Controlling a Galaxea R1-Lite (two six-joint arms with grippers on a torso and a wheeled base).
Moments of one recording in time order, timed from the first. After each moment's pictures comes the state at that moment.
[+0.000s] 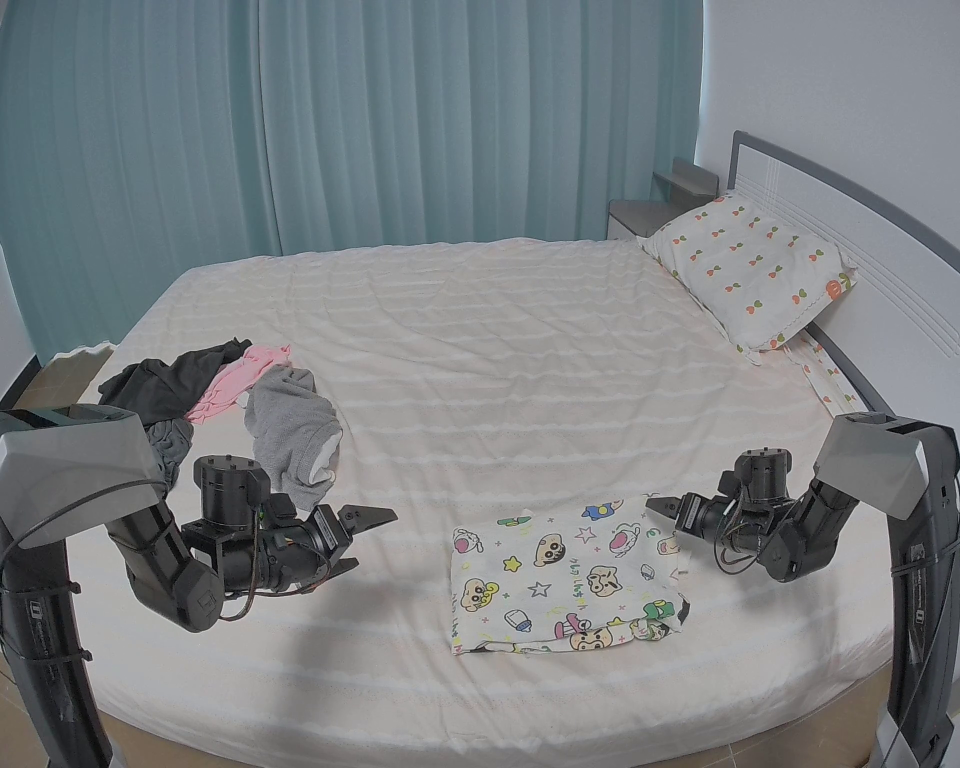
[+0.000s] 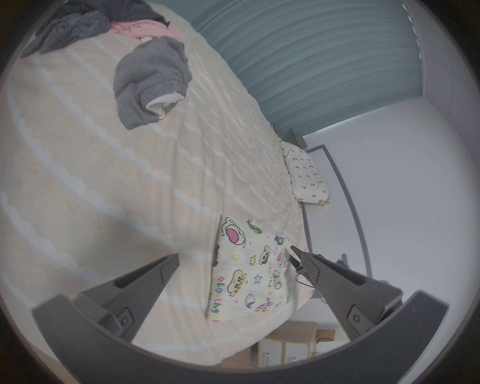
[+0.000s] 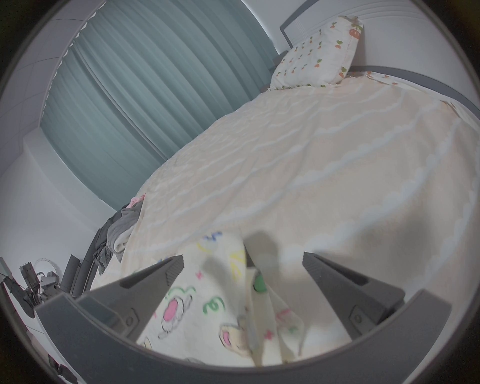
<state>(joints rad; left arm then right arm) -0.23 2.21 -0.61 -1.06 -0.46 -0.86 0.11 2.50 -0.91 -1.01 0.22 0.47</state>
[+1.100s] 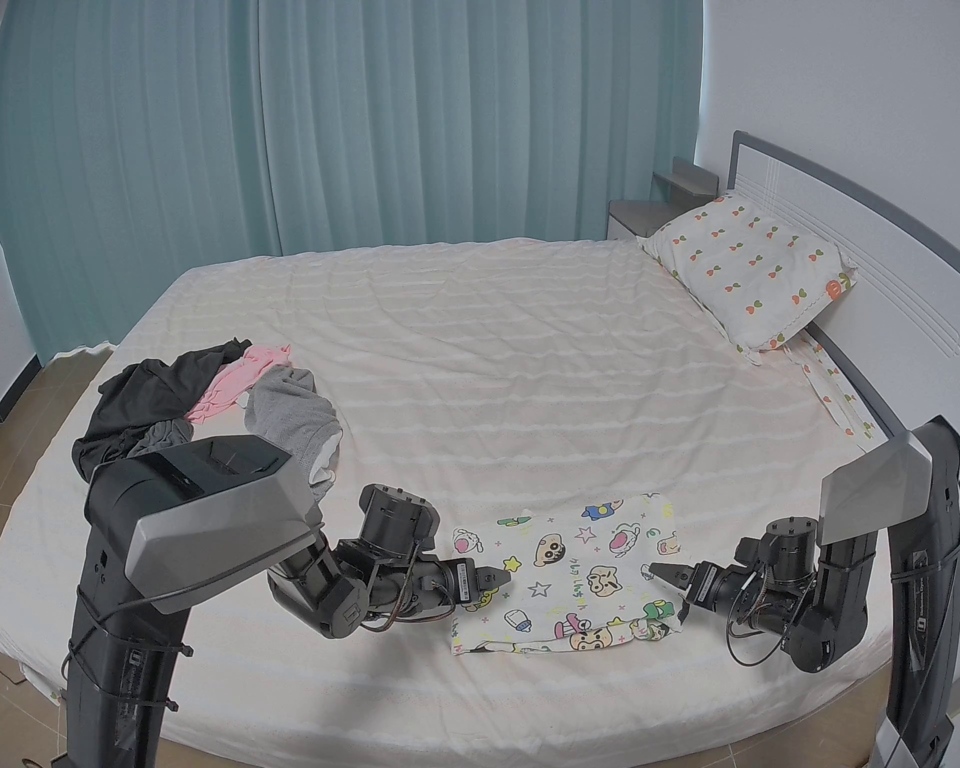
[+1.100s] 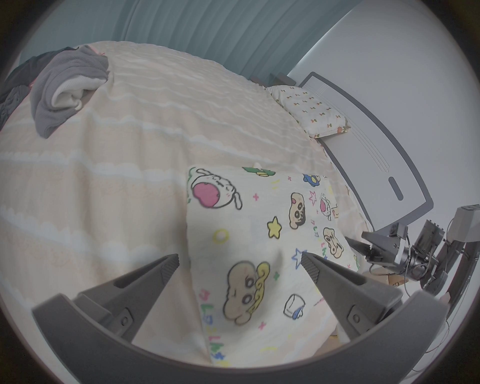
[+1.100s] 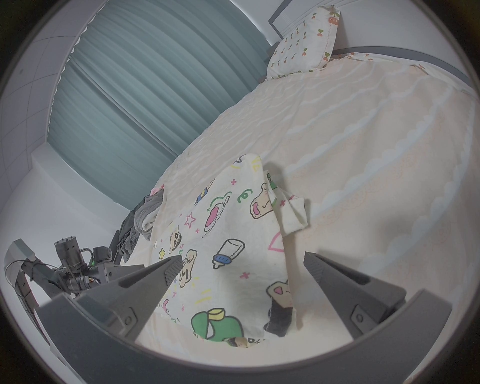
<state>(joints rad) -0.52 2.46 -1.06 -0.69 -0.19 -0.53 0.20 2.45 -0.36 -1.55 0.23 0.61</state>
